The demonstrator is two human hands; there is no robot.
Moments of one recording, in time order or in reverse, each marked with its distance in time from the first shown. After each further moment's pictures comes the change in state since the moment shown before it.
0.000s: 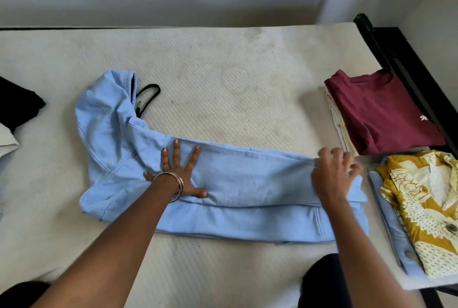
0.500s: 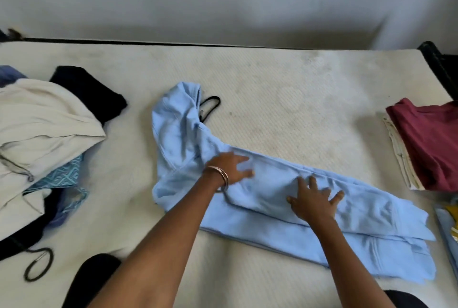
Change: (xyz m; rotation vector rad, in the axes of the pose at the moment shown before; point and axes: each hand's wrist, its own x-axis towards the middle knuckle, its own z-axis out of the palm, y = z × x) left_hand -0.003 -0.022 -0.031 -0.346 0.231 0.108; right_hand -0.054 -0.127 -0.008 -0.059 -0.604 -0.200
